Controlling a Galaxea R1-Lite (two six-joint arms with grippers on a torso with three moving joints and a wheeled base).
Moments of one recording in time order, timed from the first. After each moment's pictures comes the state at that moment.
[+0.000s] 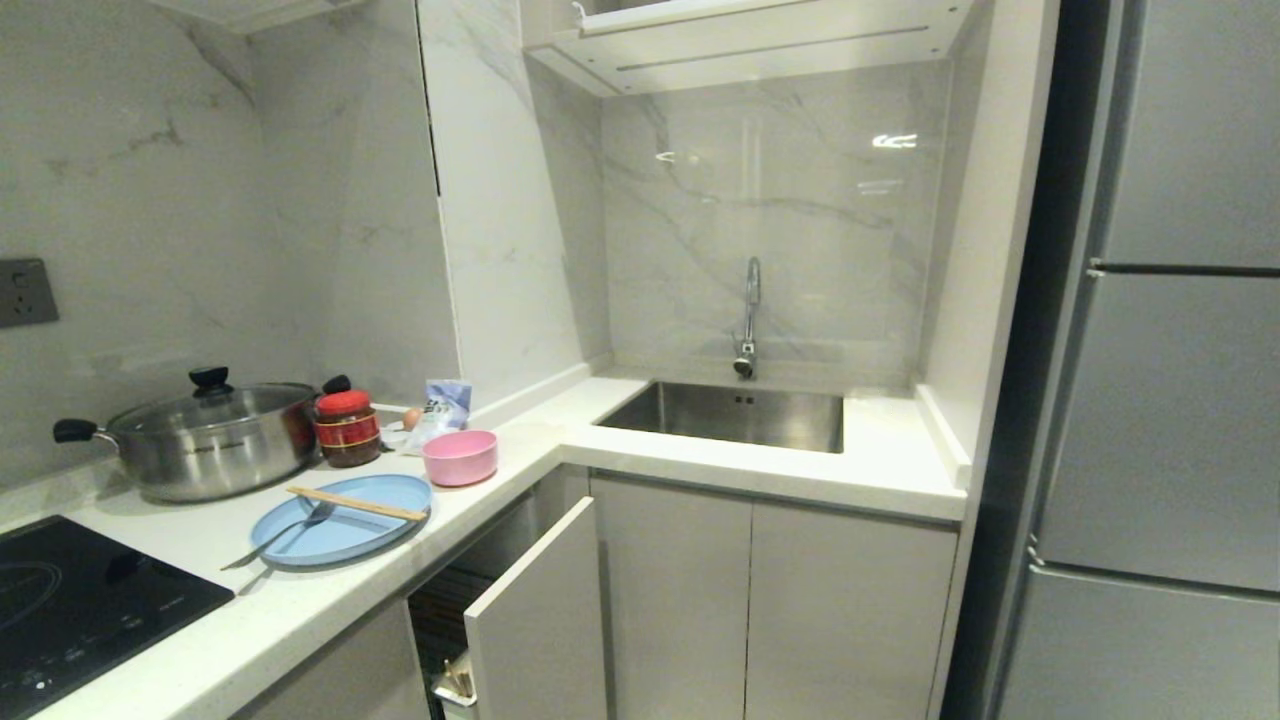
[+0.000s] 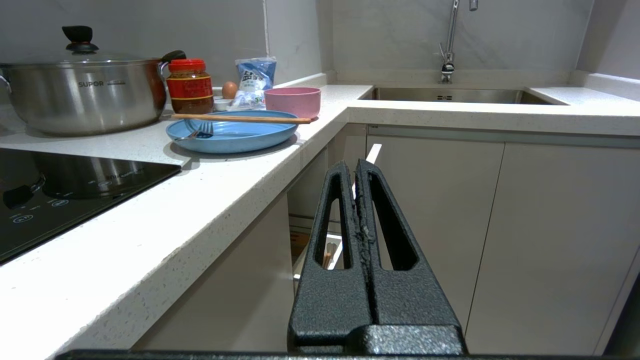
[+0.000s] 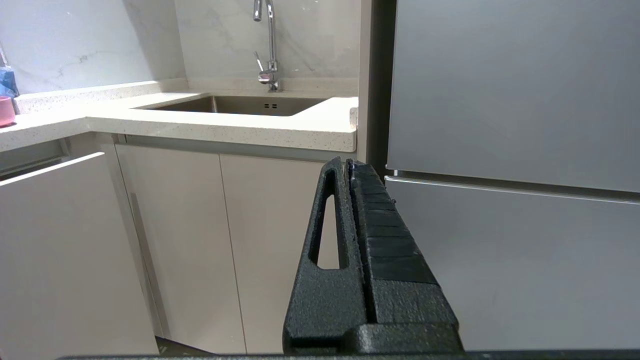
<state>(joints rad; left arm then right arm) 0.00 0.00 0.00 -0.02 -0.02 0.04 0.00 0.00 0.00 -0.08 0.00 0.01</state>
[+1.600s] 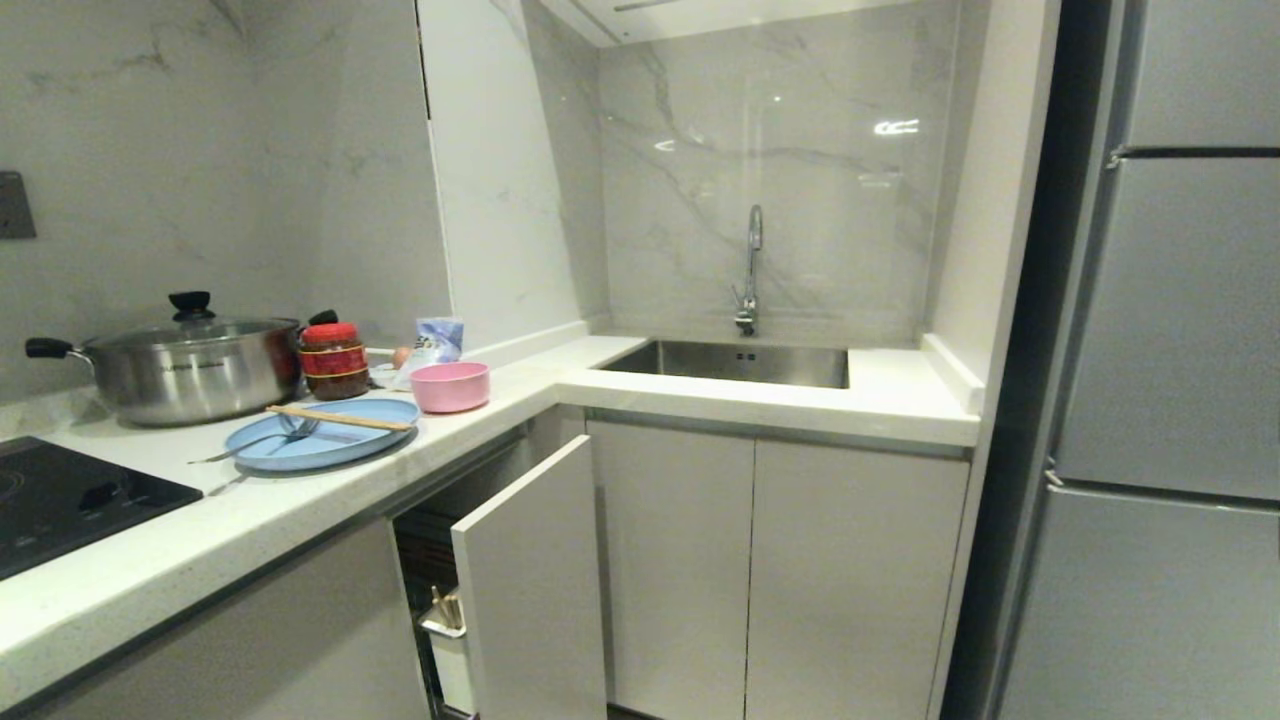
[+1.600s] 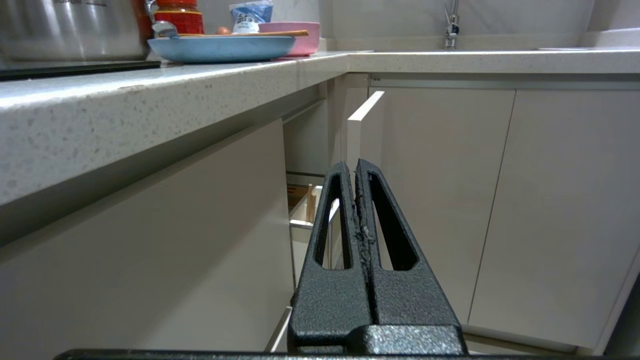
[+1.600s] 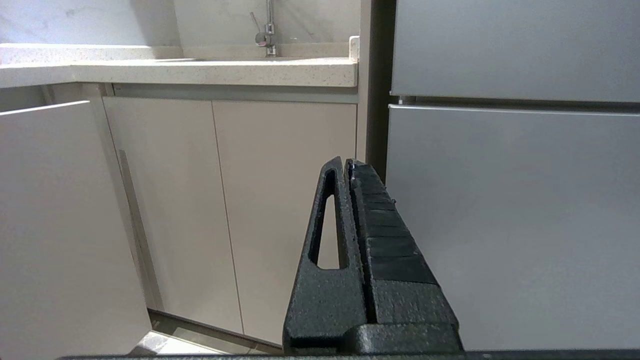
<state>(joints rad) 0.00 0.00 0.00 -0.02 -0.02 0.04 0.00 0.00 0.00 -0.08 0.00 0.01</state>
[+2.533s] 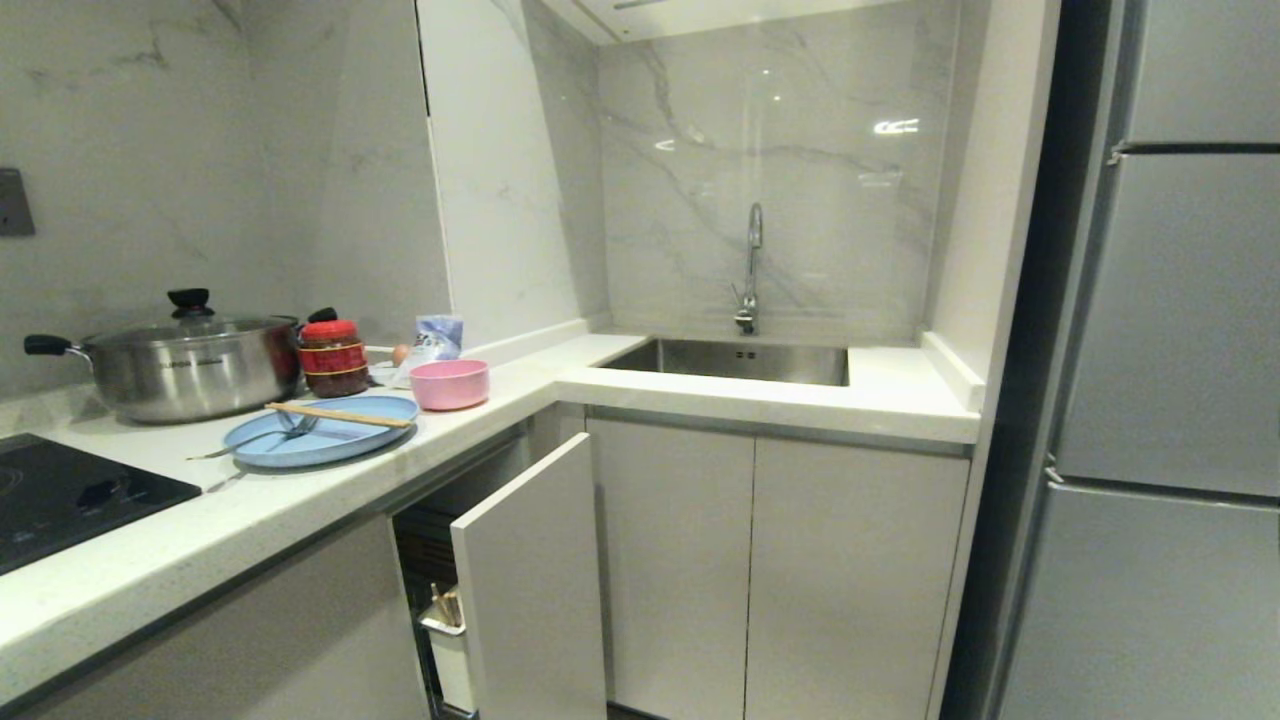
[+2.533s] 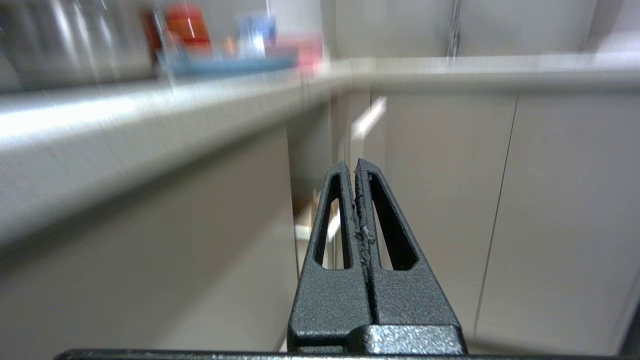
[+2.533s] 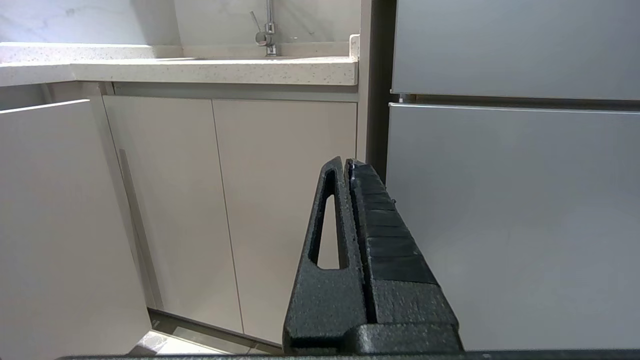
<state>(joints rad) 0.00 0.00 -0.05 -0.01 -0.02 0.06 0.00 0.00 0.00 -0.08 0.00 0.01</state>
